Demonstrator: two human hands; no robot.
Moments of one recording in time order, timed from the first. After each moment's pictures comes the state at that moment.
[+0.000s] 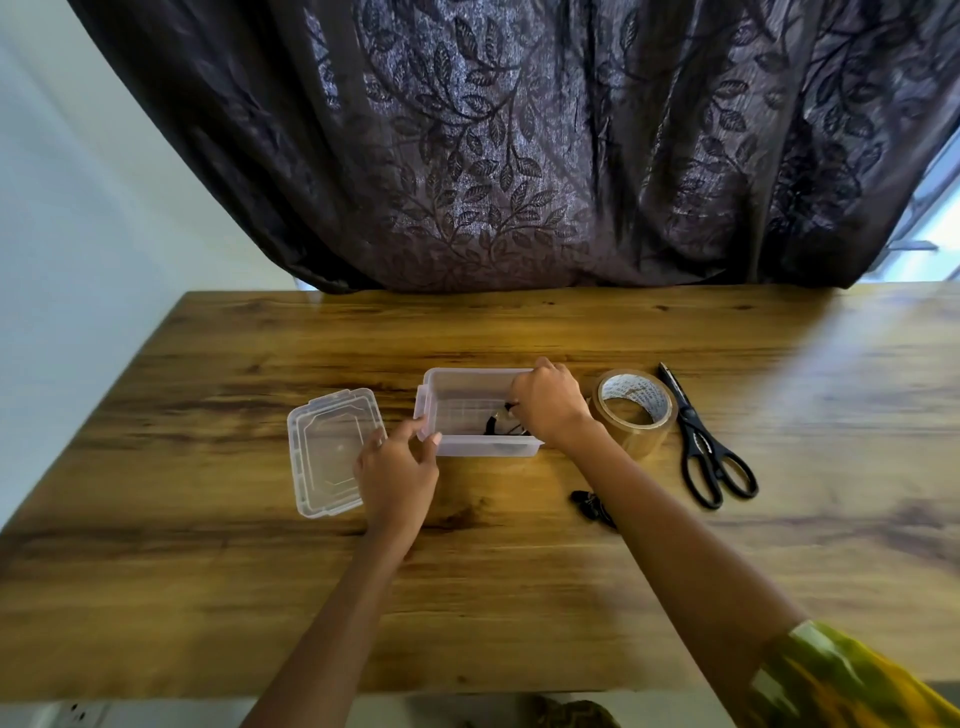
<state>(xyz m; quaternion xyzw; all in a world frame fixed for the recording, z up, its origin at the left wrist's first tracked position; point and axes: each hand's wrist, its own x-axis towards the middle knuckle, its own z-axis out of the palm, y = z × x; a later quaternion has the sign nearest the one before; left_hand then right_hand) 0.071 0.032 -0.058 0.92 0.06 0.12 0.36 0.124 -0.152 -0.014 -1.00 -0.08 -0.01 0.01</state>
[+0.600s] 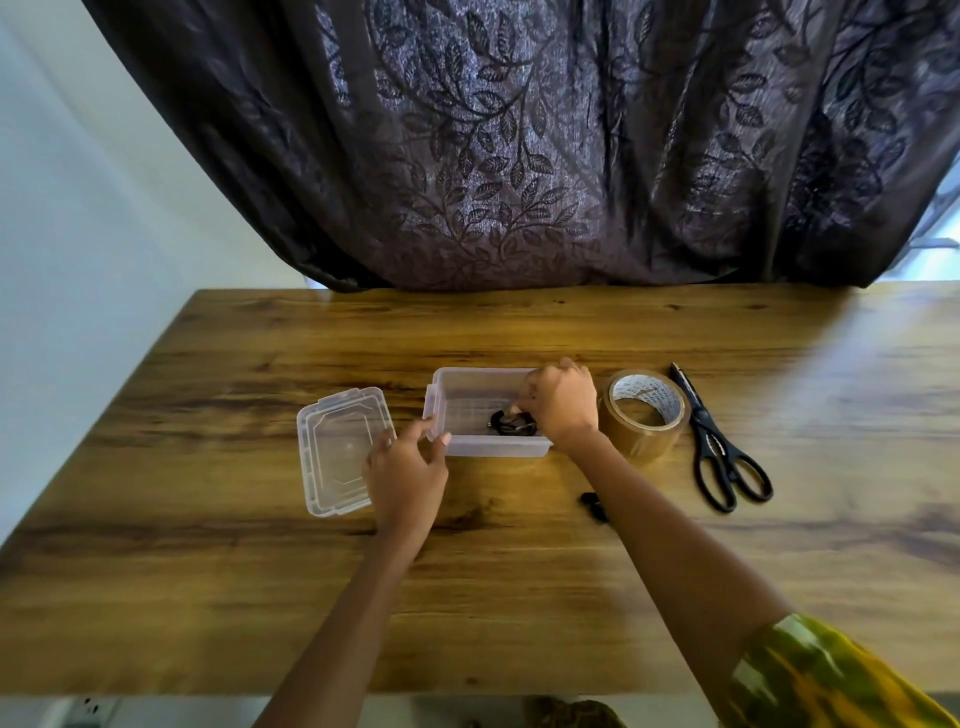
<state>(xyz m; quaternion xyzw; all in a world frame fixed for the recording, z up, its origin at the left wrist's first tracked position) 0.069 0.032 -0.057 0.92 0.05 0.12 0.37 0.132 -0.155 -0.035 -0.99 0.00 -0.09 0.14</state>
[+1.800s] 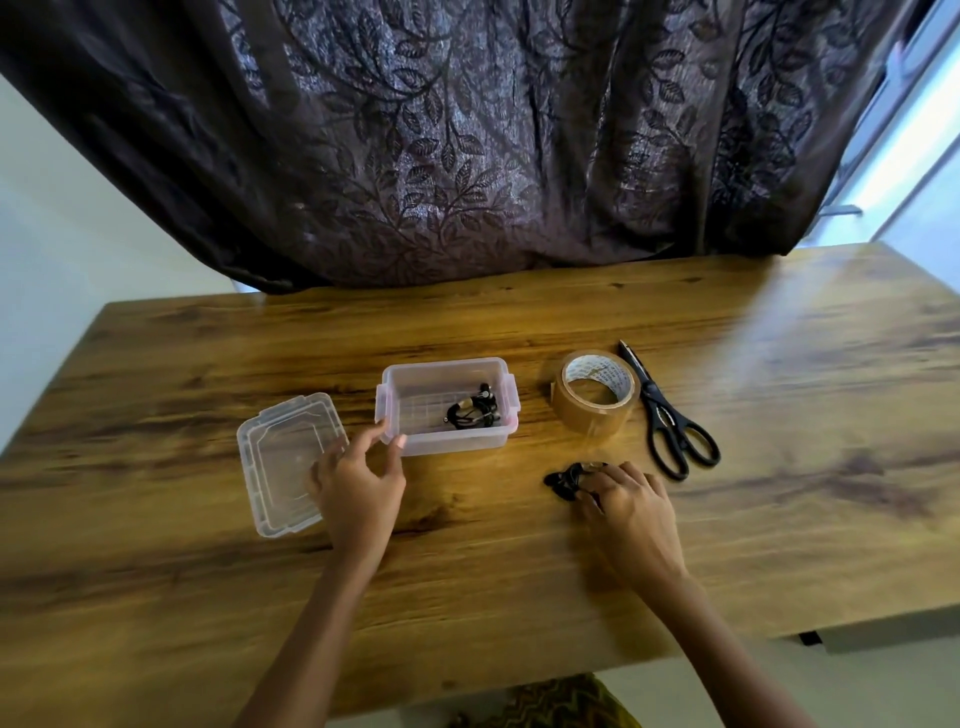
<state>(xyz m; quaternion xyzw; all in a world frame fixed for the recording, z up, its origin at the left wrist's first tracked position) 0.066 0.035 -0.068 0.91 0.04 0.16 0.37 -0.024 -0.211 -0.067 -0.98 0.07 -0.10 0.13</state>
